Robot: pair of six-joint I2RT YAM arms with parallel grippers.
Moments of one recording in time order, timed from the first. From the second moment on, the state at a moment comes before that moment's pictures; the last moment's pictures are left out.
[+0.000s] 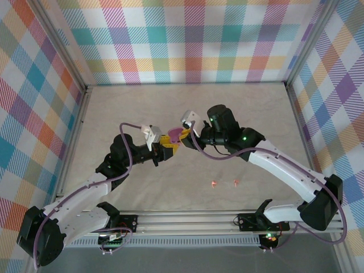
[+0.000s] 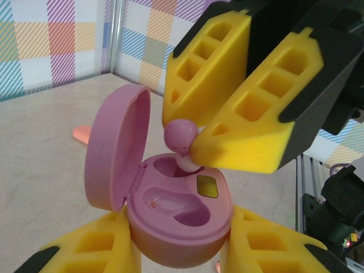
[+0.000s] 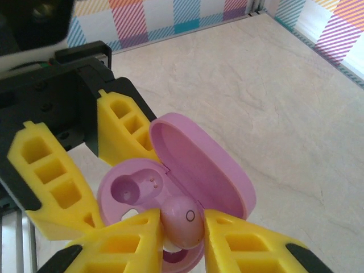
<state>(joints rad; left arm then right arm) -0.57 0.96 0.55 0.28 0.57 -0.17 0.80 1.29 1.20 -0.45 -0.32 -0.21</state>
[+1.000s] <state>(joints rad) -0.57 0.93 0.55 0.25 0.58 -0.16 0.80 1.30 1.24 -0.54 -0.40 -0.32</state>
